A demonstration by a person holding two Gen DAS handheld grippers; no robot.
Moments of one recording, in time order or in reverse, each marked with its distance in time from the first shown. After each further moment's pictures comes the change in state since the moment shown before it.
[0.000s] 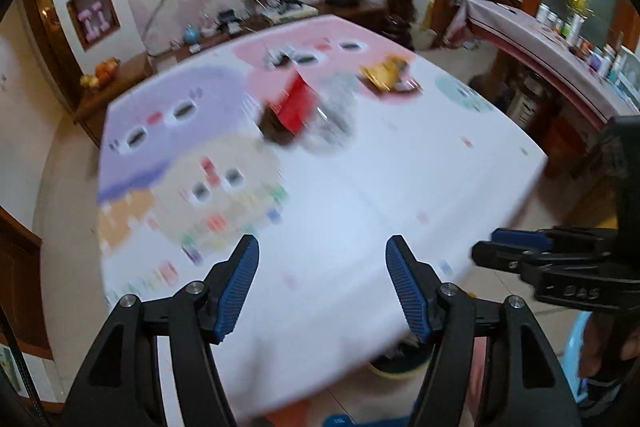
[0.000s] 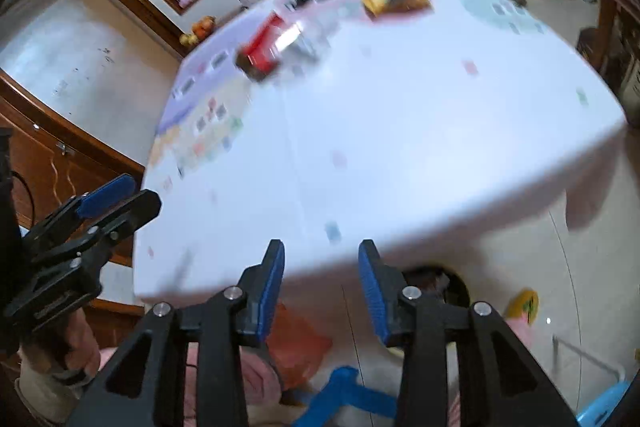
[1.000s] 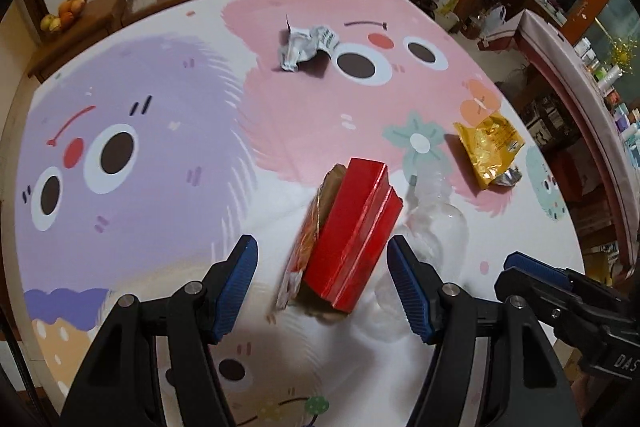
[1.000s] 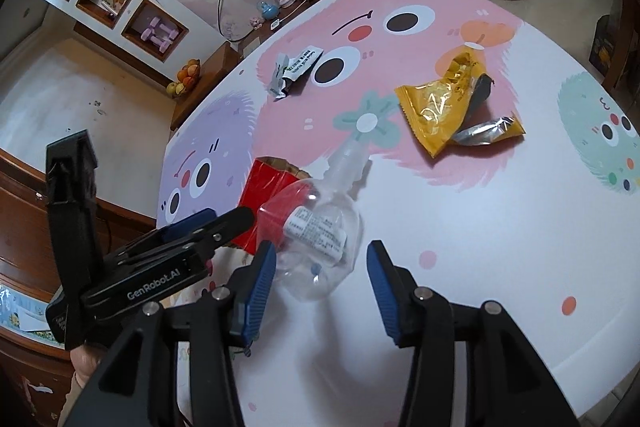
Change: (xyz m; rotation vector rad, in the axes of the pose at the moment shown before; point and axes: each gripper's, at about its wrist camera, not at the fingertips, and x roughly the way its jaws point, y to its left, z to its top) left arm 0.210 0.074 0.146 -0.159 0.233 -0.144; right arm 0.089 0.003 0.186 0.150 -0.018 0.054
